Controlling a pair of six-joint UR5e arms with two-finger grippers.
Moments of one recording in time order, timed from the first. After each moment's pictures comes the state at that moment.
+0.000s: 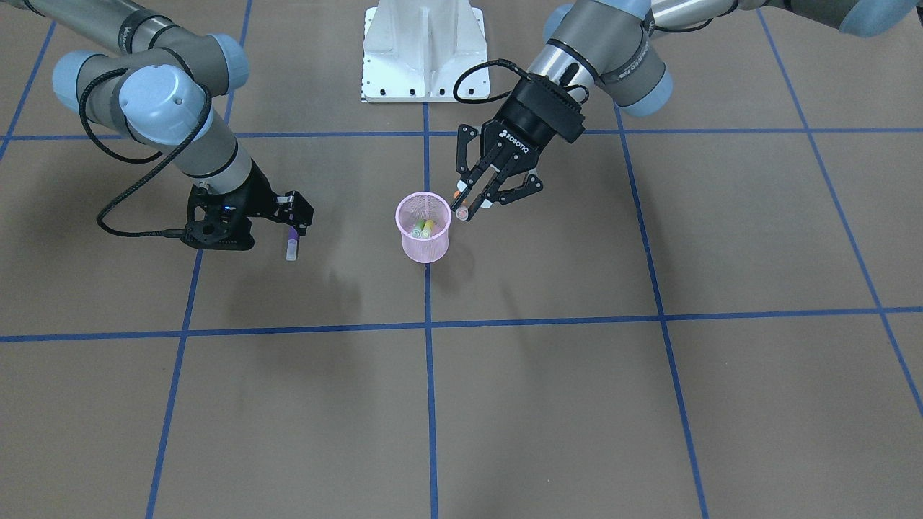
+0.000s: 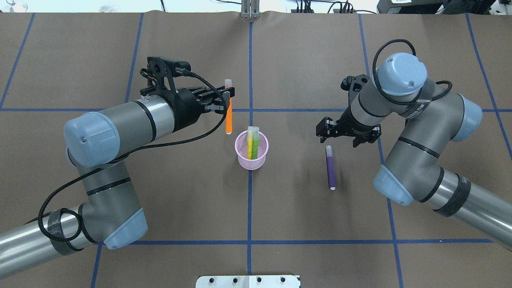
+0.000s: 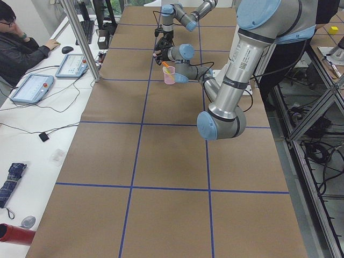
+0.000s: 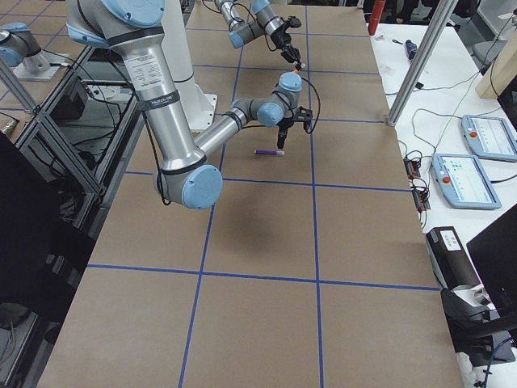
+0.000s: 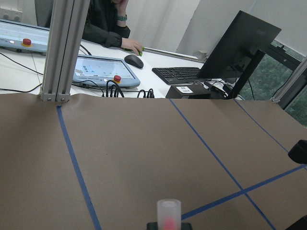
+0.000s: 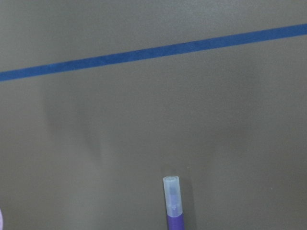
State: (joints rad) left arm -0.53 -2.08 -1.75 -2.53 -1.43 -0.98; right arm 0.71 -1.17 1.75 -1.44 2.11 1.15
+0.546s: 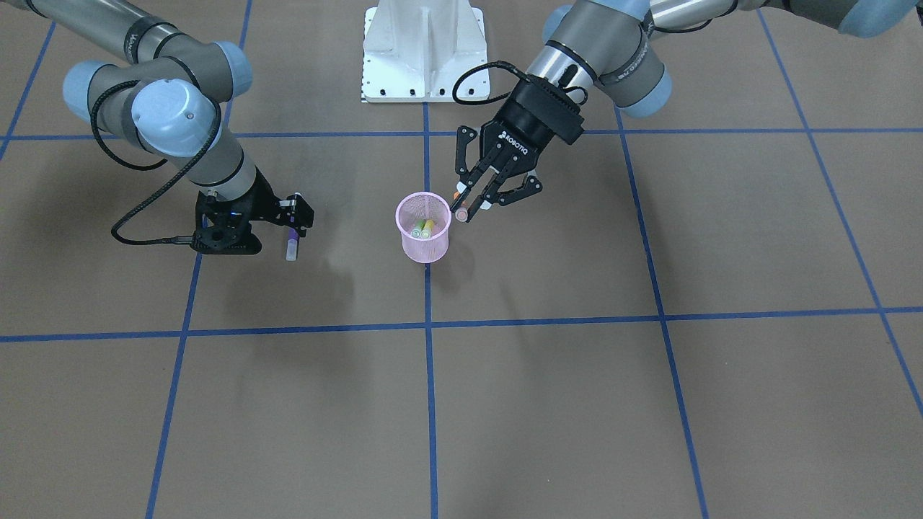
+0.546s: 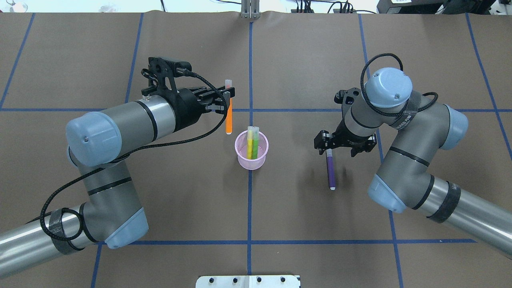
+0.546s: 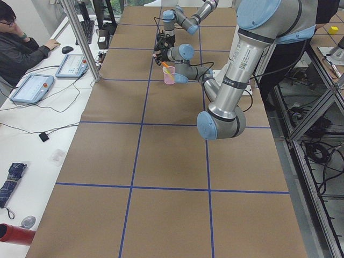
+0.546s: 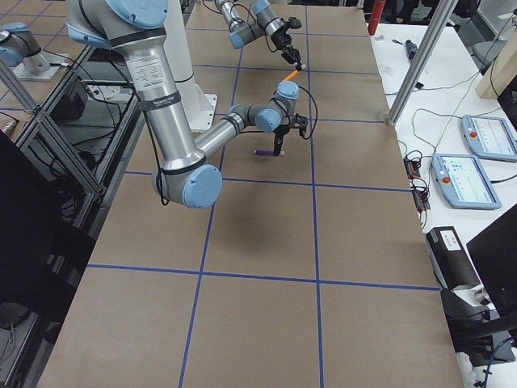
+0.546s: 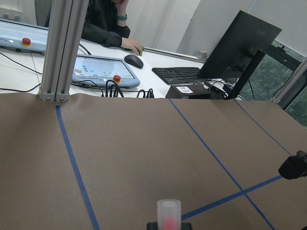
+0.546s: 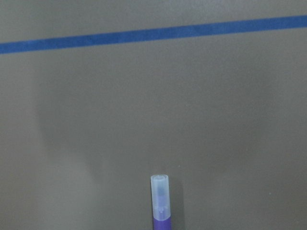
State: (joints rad) left arm -0.53 -2.08 -1.74 -2.53 -1.43 -0.98; right arm 0.66 -1.17 1.70 -1.44 2.10 1.12
